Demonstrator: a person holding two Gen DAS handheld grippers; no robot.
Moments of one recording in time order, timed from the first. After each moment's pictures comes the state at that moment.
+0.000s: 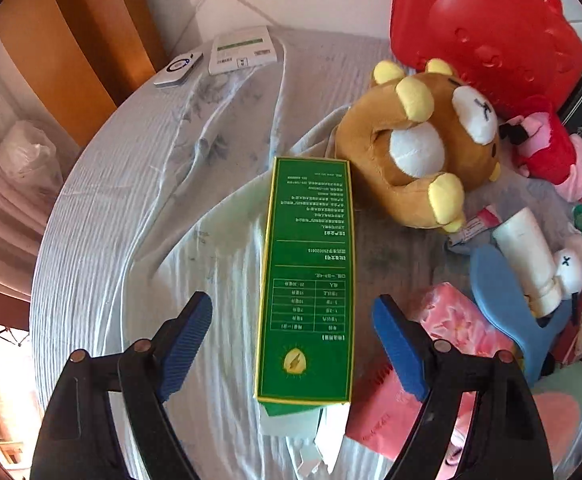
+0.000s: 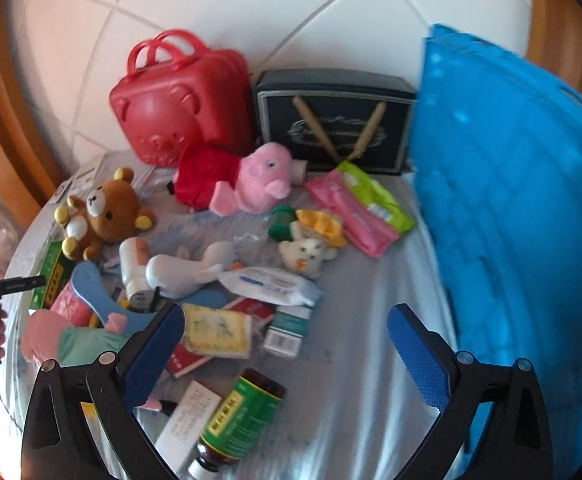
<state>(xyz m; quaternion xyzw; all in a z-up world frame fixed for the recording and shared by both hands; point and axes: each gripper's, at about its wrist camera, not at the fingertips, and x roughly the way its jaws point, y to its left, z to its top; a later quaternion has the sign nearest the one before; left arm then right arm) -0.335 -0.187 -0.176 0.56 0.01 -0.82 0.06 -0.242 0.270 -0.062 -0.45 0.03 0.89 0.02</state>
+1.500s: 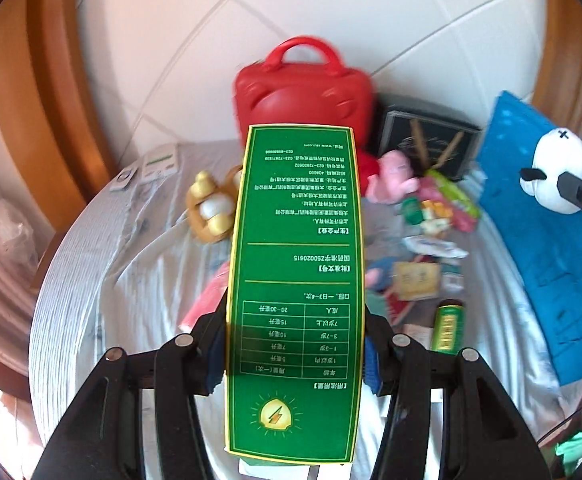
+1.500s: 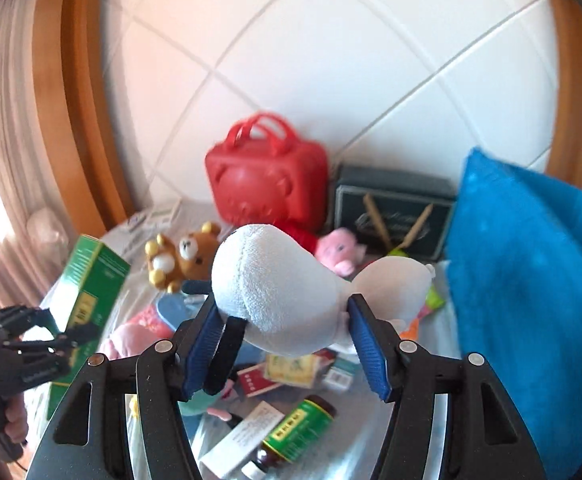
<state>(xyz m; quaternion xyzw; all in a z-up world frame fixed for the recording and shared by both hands) -0.149 -0.028 -0.016 0.40 -0.01 -0.91 -0.07 -0.159 0.231 0.050 -0.30 0.00 0.95 -0.06</state>
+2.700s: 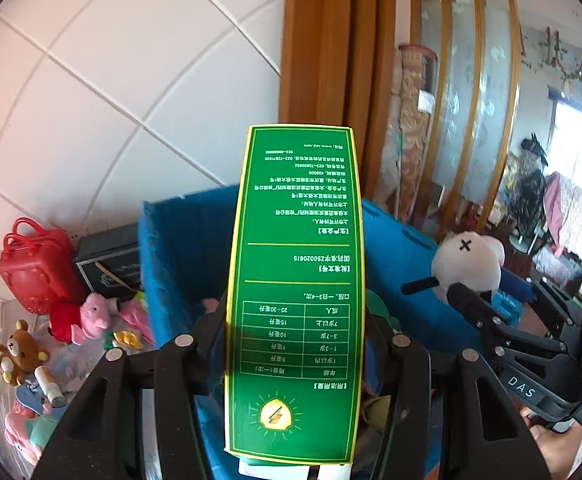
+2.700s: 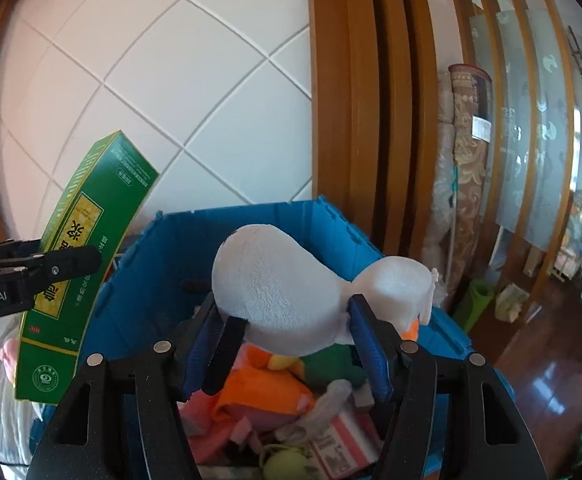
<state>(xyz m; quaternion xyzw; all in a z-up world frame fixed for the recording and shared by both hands) -0.024 0.468 0.161 0.28 -0.07 -0.90 -0.32 0.053 0.618 0.133 -0.22 0.04 0.96 0.16</state>
